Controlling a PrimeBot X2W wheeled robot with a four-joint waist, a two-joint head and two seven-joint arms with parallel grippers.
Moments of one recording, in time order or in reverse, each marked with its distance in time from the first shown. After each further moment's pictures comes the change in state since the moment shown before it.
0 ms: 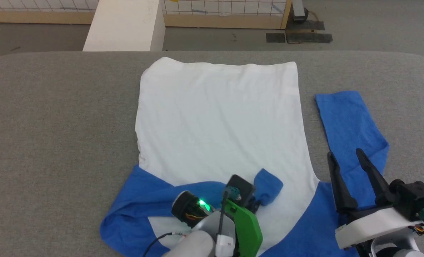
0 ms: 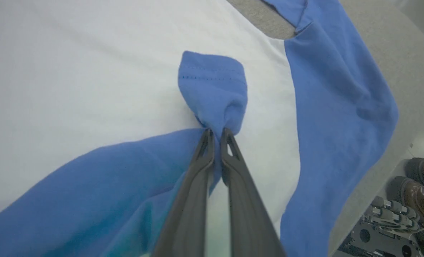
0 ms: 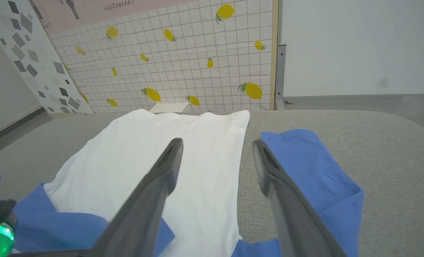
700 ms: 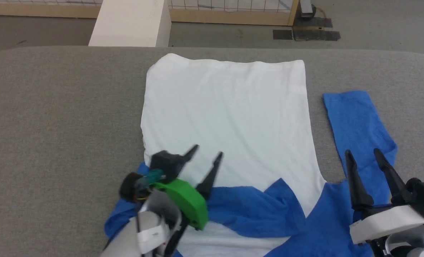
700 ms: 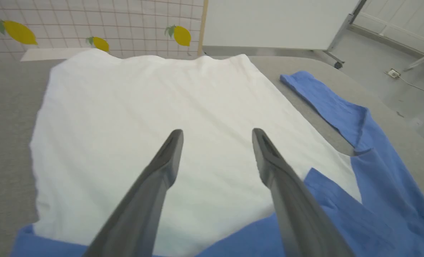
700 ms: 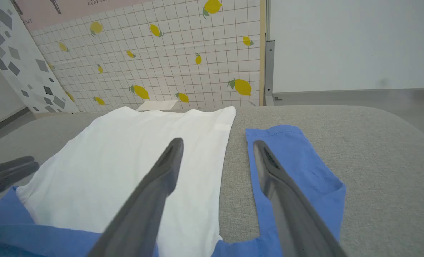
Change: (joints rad) left arm 0.008 0.096 0.169 -0.039 -0.117 -0.021 -0.337; right arm -0.008 0.001 -0.070 0.022 0.001 0.000 0.000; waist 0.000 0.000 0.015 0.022
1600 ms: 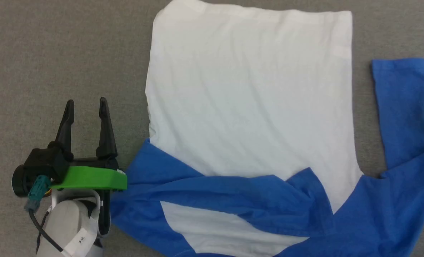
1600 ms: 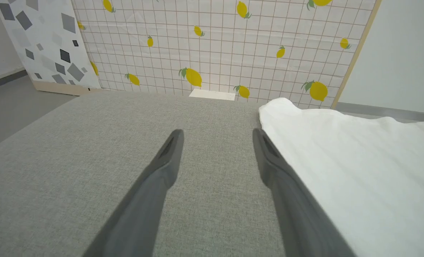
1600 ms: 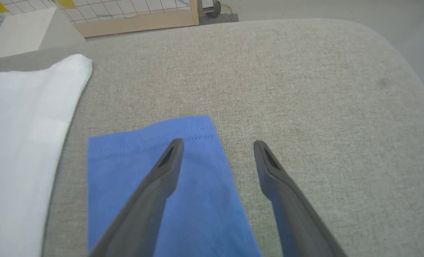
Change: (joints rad) left arm 0.098 -0.008 0.551 -0.176 0.230 0.039 -0.263; right arm -0.732 -0.206 -0.317 0.606 -0.065 0.000 0.481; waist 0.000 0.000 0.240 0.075
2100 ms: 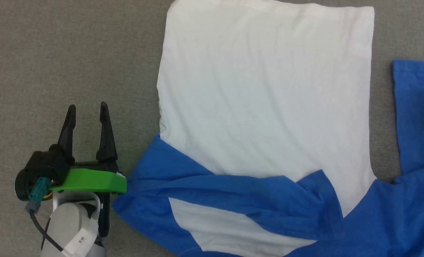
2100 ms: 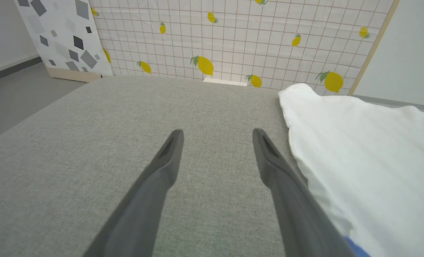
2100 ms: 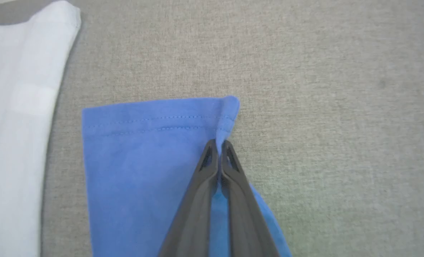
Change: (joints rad) left arm -0.005 -0.084 0.104 0.050 0.072 -0.104 0.000; right arm -0.031 -0.013 -0.027 0.003 -0.017 0.000 0.213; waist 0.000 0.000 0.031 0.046
